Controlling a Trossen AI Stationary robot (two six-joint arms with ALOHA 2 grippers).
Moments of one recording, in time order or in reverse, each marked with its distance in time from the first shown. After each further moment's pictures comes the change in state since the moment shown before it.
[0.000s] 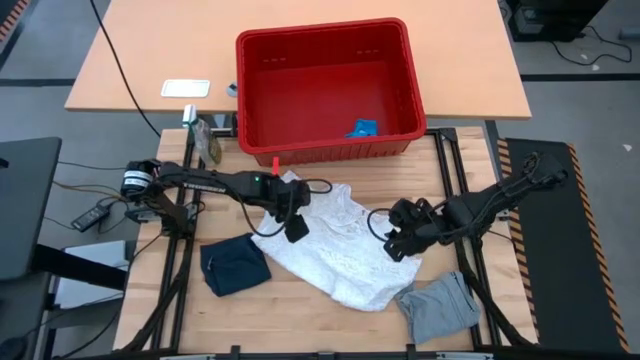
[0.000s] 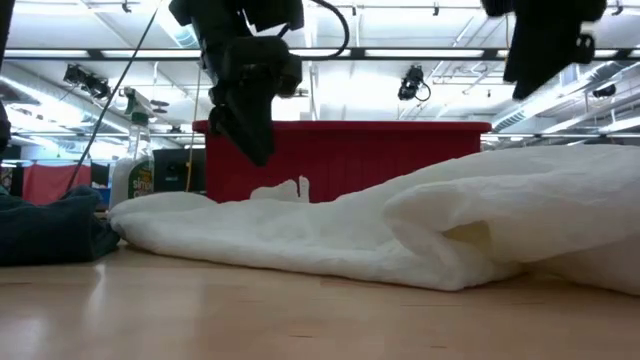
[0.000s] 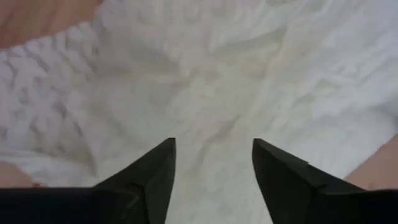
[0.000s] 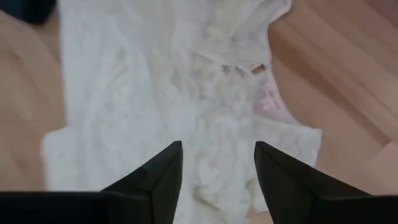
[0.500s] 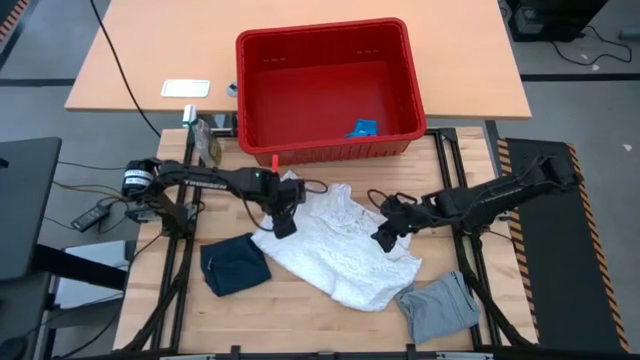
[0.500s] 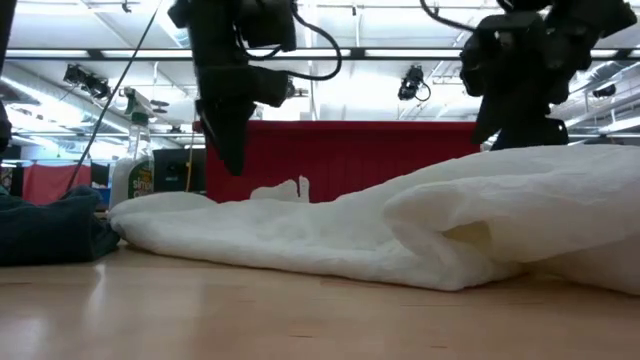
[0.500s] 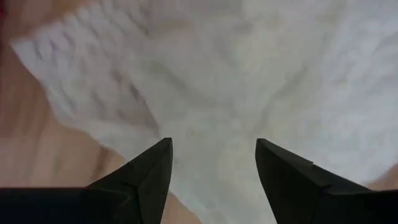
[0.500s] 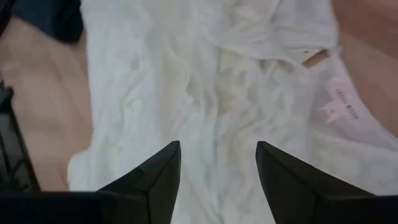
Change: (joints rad) left arm 0.055 0.003 0.000 -0.168 -0.062 0.157; right arm -0.228 -0.097 -0.406 0.604 -0.273 -0.101
